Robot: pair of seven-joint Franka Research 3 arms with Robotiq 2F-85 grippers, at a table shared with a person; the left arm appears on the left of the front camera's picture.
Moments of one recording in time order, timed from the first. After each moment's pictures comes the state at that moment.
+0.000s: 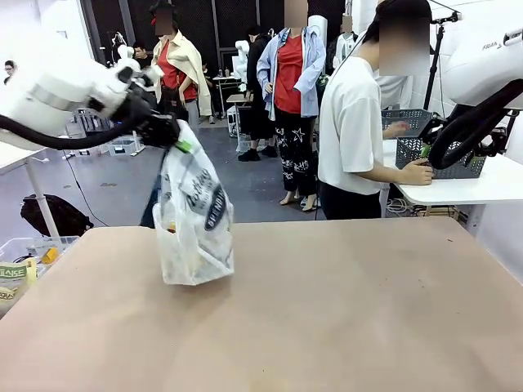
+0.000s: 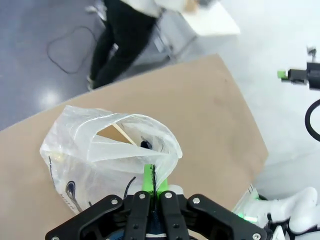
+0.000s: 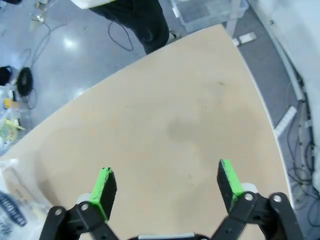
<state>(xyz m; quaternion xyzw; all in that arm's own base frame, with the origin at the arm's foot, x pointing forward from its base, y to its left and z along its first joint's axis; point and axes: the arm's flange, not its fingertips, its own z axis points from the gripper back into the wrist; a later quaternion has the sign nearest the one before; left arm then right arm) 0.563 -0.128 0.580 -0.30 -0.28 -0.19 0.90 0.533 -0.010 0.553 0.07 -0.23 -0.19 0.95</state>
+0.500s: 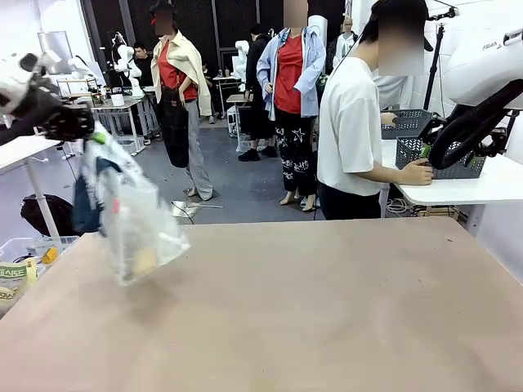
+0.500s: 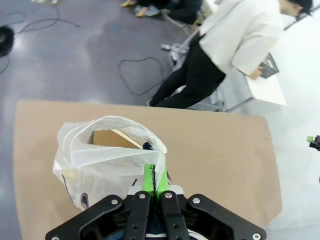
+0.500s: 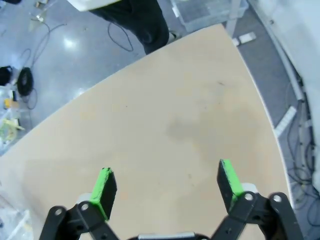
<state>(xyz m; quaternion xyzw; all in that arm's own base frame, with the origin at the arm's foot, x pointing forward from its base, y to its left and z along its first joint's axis) 0.496 0.028 0.604 -0.22 -0.34 0.01 0.91 0.533 -0.010 0.553 0.07 -0.23 -0.19 0.95</state>
